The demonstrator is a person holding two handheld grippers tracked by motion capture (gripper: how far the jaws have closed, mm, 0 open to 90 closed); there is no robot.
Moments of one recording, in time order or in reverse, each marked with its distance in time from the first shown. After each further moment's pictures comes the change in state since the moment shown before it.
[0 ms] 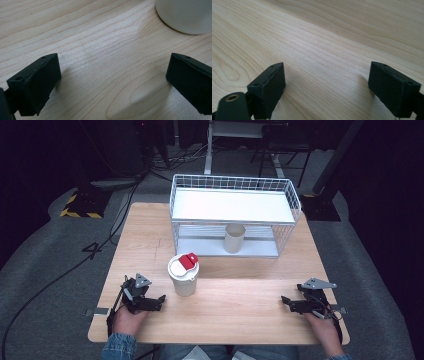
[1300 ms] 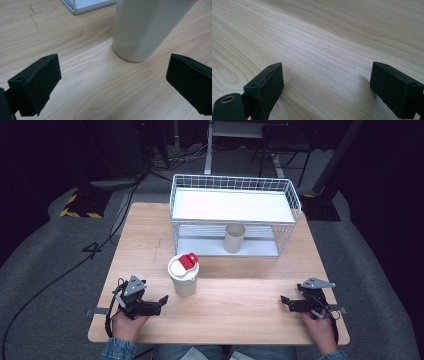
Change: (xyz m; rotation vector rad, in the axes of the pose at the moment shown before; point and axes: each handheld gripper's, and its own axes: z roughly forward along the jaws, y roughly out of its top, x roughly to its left) left arm -0.022 0.004 -0.042 -0.225 -0.121 0.011; right arm 0.001 0.002 0.002 0.004 -0.010 0.008
